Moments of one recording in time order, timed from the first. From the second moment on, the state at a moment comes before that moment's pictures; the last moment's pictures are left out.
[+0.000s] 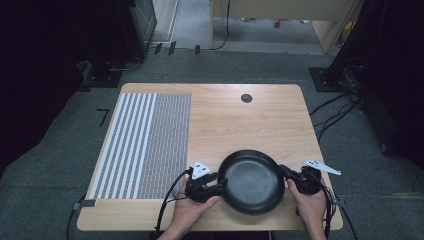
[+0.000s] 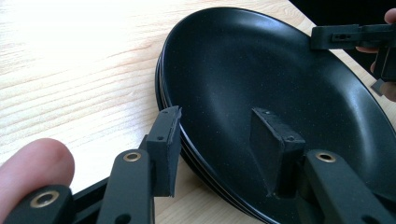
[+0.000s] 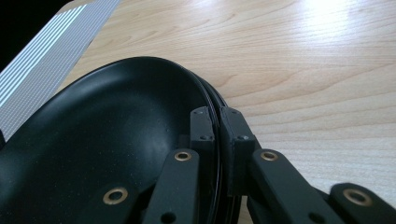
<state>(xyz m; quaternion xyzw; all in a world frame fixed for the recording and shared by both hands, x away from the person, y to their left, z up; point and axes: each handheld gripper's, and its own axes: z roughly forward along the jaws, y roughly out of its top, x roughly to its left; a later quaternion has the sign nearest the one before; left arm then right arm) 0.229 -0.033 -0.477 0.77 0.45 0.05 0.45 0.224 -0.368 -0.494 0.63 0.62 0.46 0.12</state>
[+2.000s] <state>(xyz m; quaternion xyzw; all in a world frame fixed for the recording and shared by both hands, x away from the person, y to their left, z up) 0.241 0.006 -0.478 0.74 0.50 -0.04 0.45 0.227 -0.346 -0.500 0.61 0.63 0.49 0.05</state>
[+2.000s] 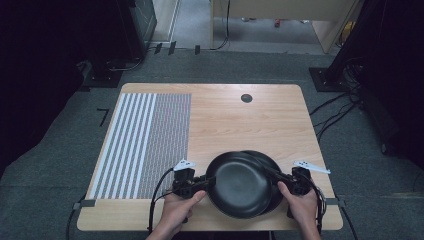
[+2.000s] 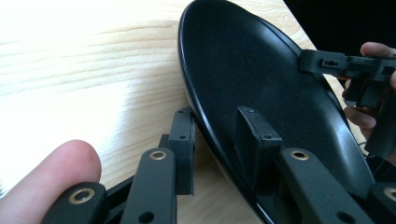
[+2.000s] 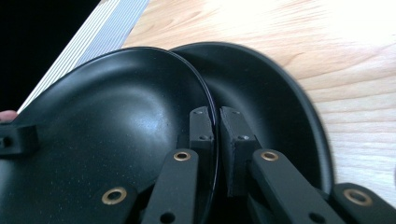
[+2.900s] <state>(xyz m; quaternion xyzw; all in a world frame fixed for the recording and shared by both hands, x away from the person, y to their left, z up) 0.242 0.026 -0.487 0.73 0.50 -0.06 0.47 0.224 -0.332 -0.501 0.63 0.59 0.51 -0.01</state>
